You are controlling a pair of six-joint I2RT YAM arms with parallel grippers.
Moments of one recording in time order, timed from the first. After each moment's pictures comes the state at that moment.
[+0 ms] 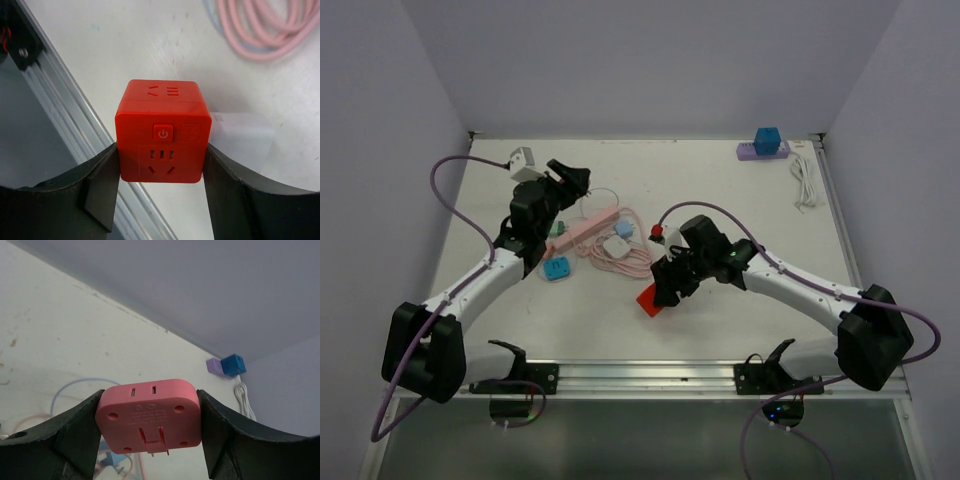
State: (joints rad) left arm -0.37 1.26 0.76 0.35 -0.15 -0.79; right arm 0.74 1.33 0.90 -0.43 -0.42 0.14
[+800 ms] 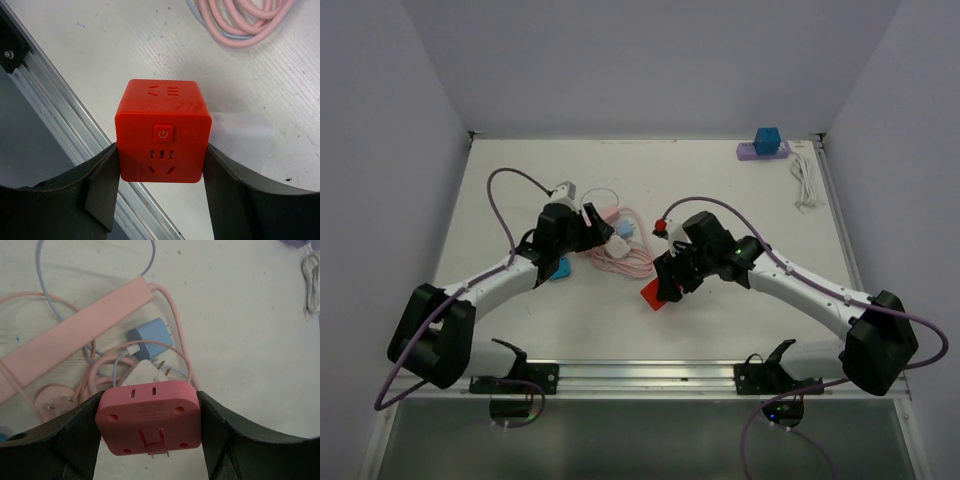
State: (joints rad) left arm -0.40 1.32 0.66 0.17 0.02 -0.67; right arm 0.75 1.30 0.92 -0.54 -0.35 0.14
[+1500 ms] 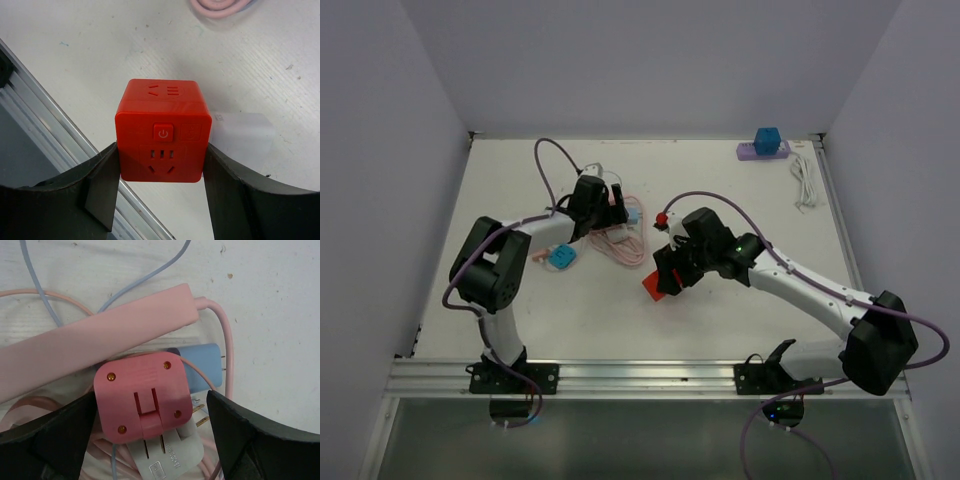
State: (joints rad) left arm -0.44 1.85 1.07 0.07 -0.08 -0.57; right arm 0.75 1.30 0.95 -0.55 -0.26 0.16
